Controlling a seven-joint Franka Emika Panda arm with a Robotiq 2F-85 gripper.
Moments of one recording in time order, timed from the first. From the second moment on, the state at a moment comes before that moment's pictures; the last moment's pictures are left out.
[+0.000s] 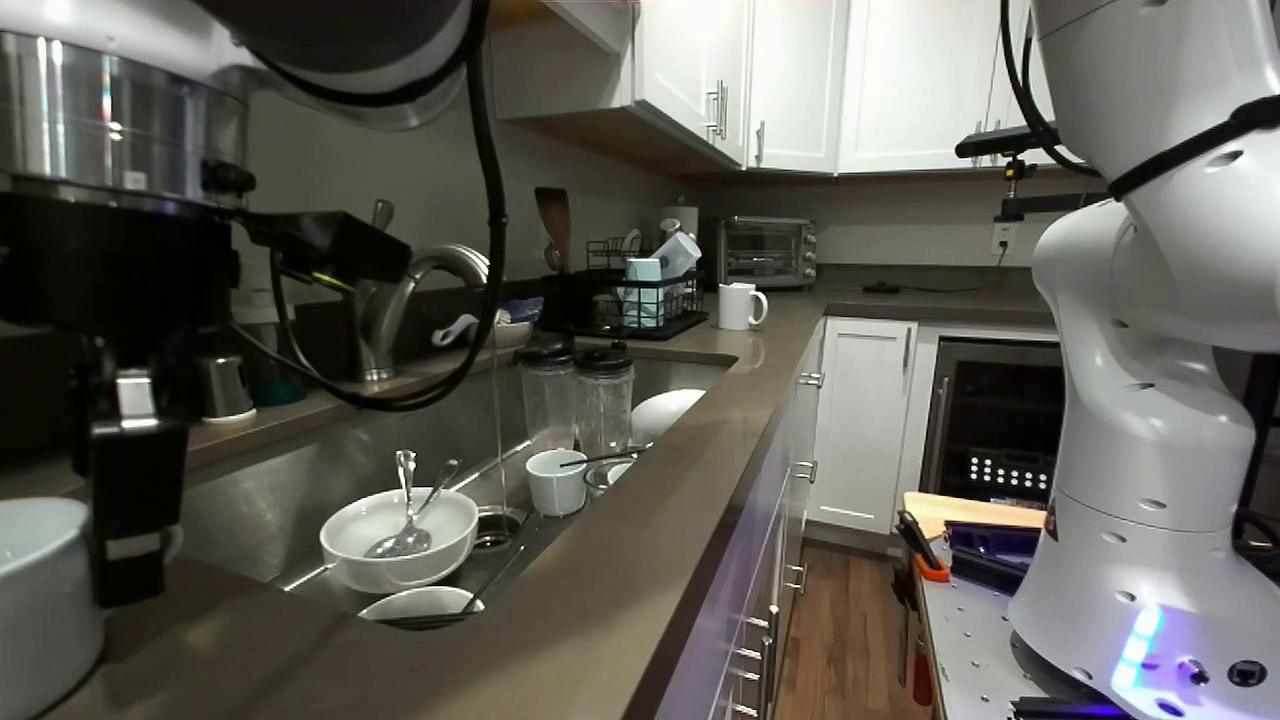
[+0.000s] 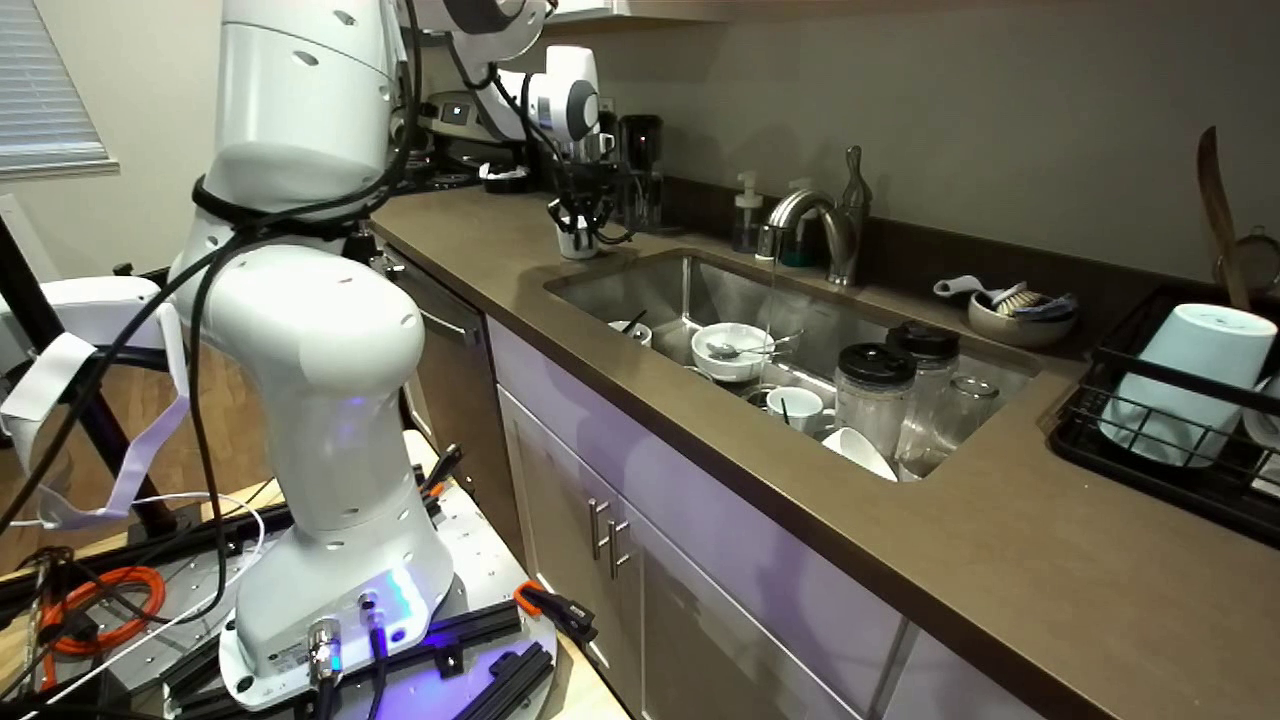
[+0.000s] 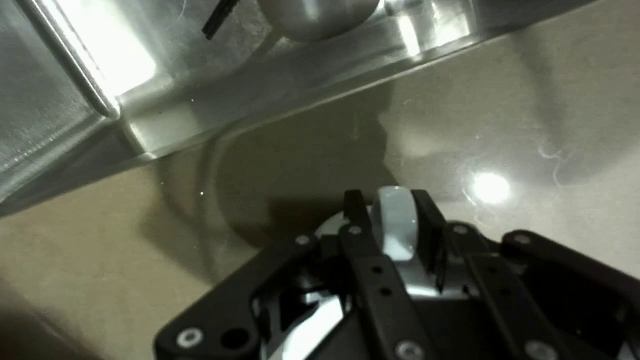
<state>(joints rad) 0.30 0.38 0.36 -1.79 -0.13 2.30 -0.48</state>
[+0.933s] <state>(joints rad) 0.32 0.38 0.34 -1.77 -0.14 2.19 -0.45</state>
